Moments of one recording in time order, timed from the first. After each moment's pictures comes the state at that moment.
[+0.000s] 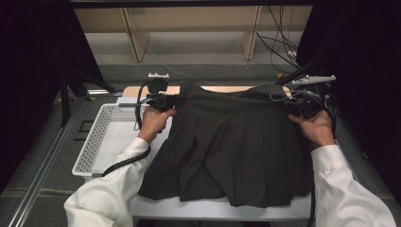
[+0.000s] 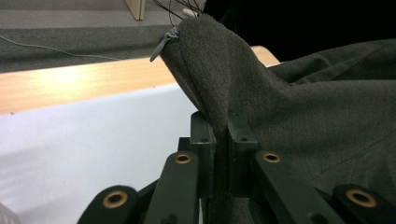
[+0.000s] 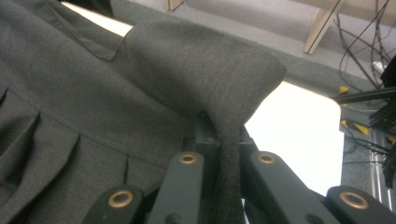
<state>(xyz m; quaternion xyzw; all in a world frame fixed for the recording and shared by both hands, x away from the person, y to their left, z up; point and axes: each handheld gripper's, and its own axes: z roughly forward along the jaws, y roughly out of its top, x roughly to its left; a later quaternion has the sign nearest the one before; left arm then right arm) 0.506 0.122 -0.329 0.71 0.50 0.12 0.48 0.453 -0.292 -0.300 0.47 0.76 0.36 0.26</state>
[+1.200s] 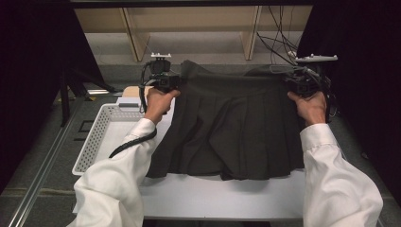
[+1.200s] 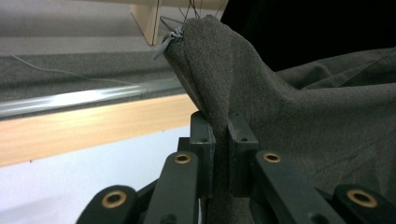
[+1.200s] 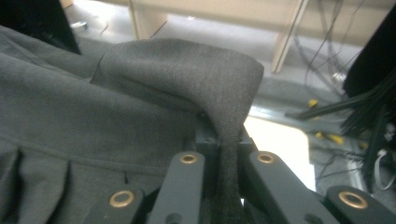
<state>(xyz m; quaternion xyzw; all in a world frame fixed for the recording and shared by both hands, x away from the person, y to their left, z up) 0.535 0.110 -0.292 0.69 0.51 0.15 0.50 0.495 -0.290 -0.275 0.51 0.70 0.38 0.31</state>
